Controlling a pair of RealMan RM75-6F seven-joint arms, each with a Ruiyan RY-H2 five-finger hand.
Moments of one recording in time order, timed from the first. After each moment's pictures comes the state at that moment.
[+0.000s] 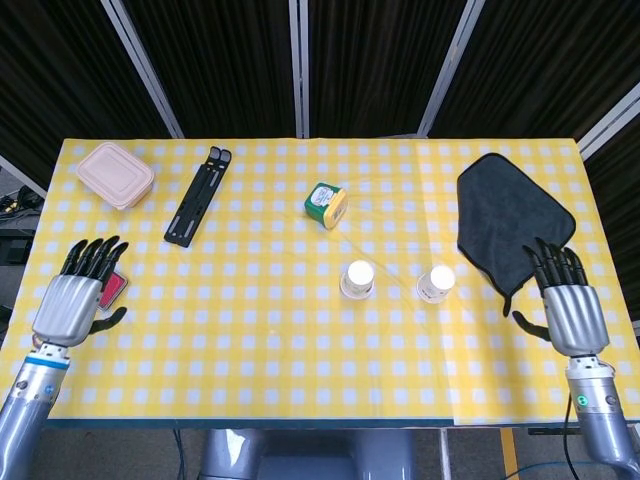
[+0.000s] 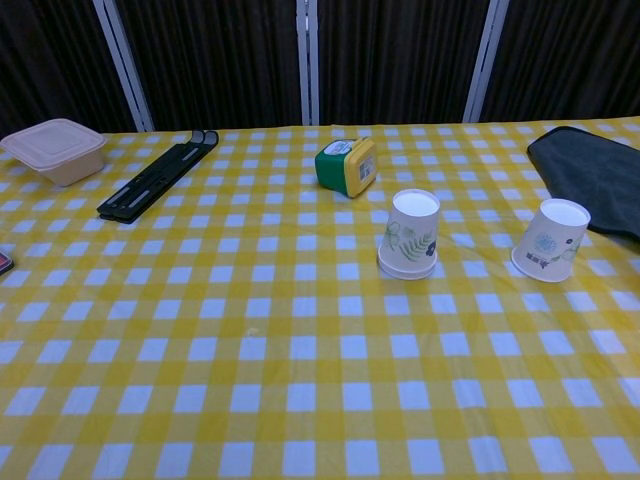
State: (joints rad) left arm -0.44 -1.16 0.13 -1.72 1.32 1.51 0.21; right arm 0.24 -1.19 0.17 -1.58 -1.46 1.38 -0.12
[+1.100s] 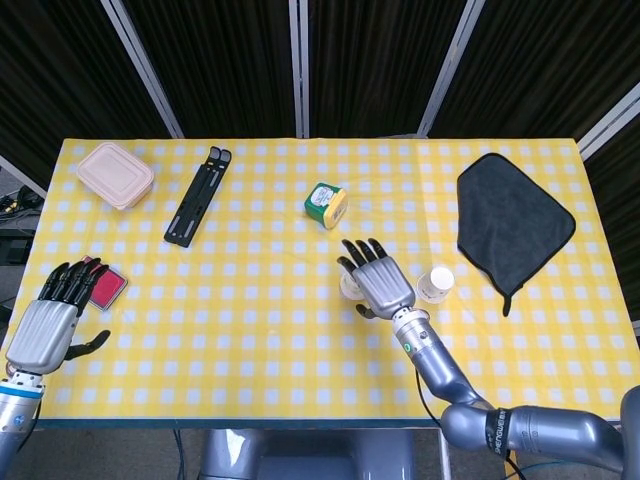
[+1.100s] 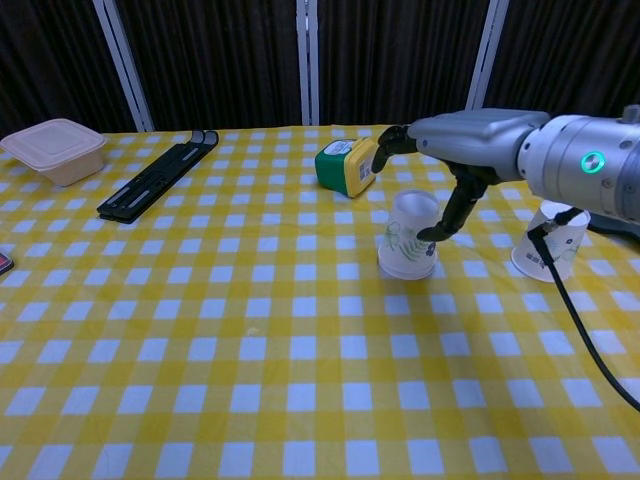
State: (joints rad) left arm -0.29 -1.13 0.09 -1.66 1.49 1.48 0.06; right arm 0.81 -1.49 0.28 -1.76 -0.82 0.99 -0.78
